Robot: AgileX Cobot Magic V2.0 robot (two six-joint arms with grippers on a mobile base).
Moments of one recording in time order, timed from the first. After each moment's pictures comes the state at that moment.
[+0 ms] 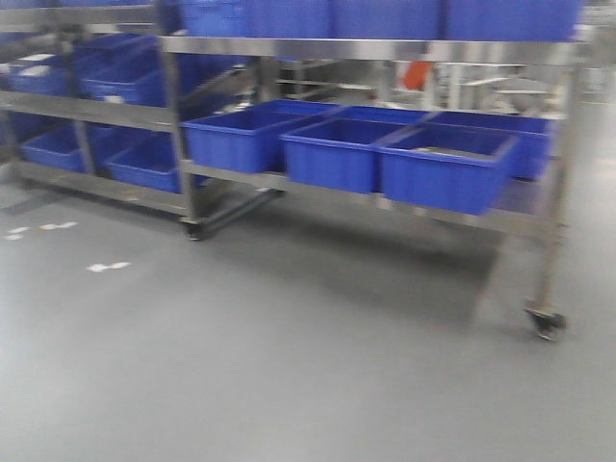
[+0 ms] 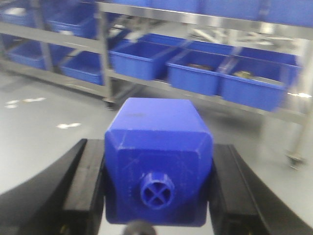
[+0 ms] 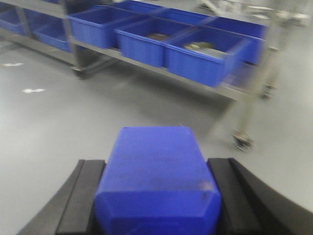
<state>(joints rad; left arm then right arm) -0.08 0.41 -0.57 -0.04 0.39 0.00 0.07 0.42 -0.44 -0.02 0.31 0.04</state>
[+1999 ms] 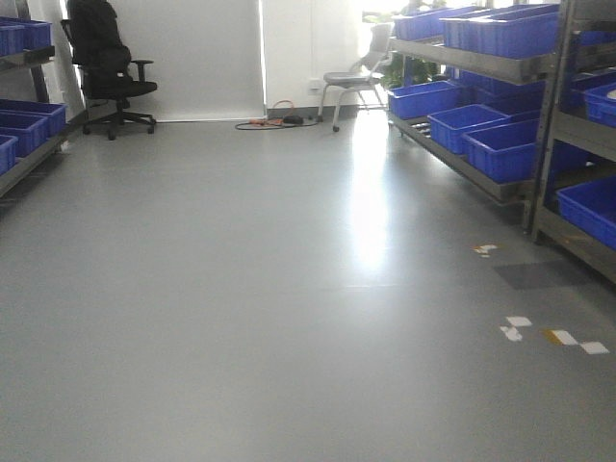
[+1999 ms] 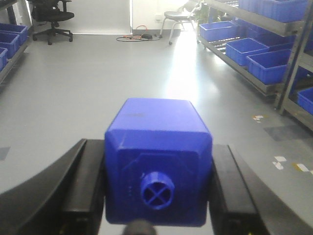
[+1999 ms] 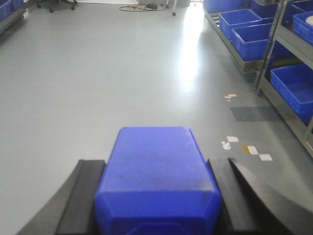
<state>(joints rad) -0.08 0.41 -0.57 -0.04 0.39 0.00 0.07 0.42 -0.44 -0.02 0.31 0.04</state>
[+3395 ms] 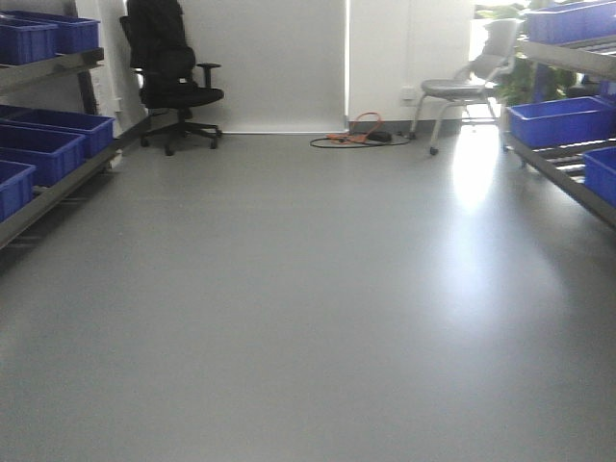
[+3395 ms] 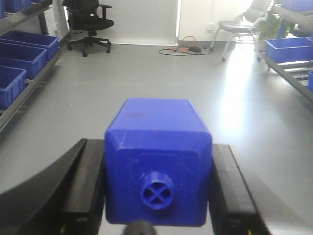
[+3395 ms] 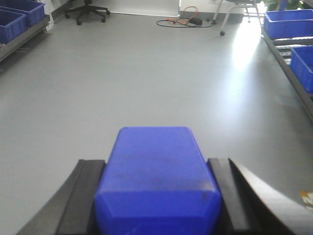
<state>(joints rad) -0.08 0.41 -0.57 -0.04 0.39 0.00 0.07 0.42 -0.44 -0.02 0.31 0.04</state>
